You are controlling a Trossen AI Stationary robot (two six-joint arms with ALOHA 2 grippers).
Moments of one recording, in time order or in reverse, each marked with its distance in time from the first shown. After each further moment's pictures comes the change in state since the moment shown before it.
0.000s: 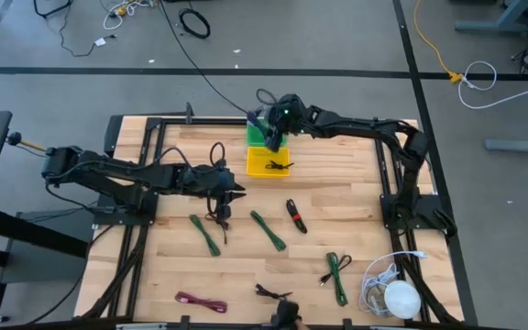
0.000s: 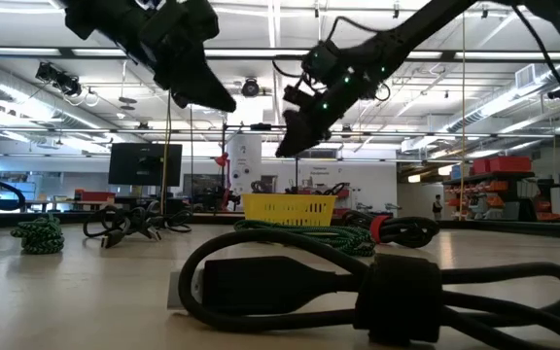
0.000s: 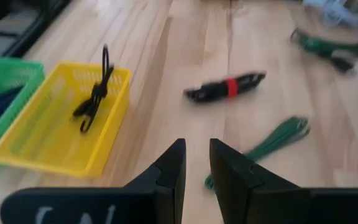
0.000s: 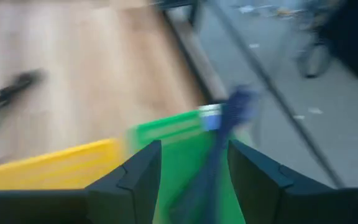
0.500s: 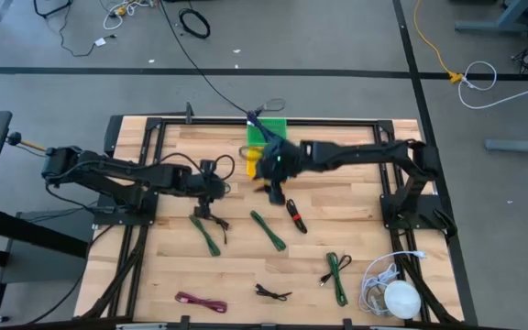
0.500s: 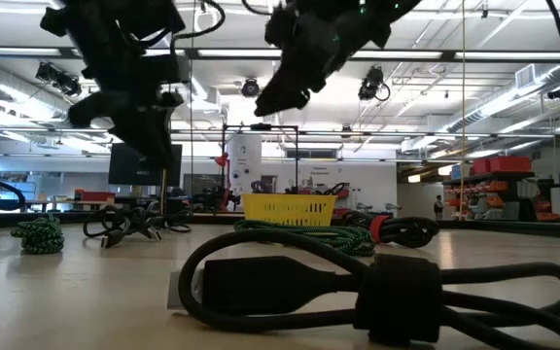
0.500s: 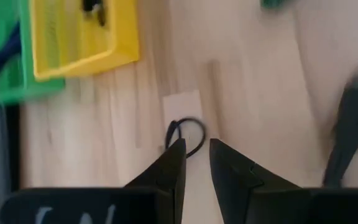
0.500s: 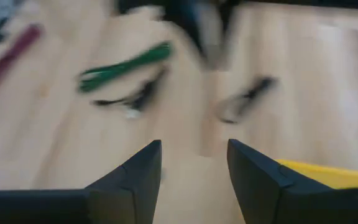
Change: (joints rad) left arm 0.014 0.000 0.000 -0.452 -0.154 0.424; right arm 0.361 -0.102 0.000 -0.191 -0.212 0.036
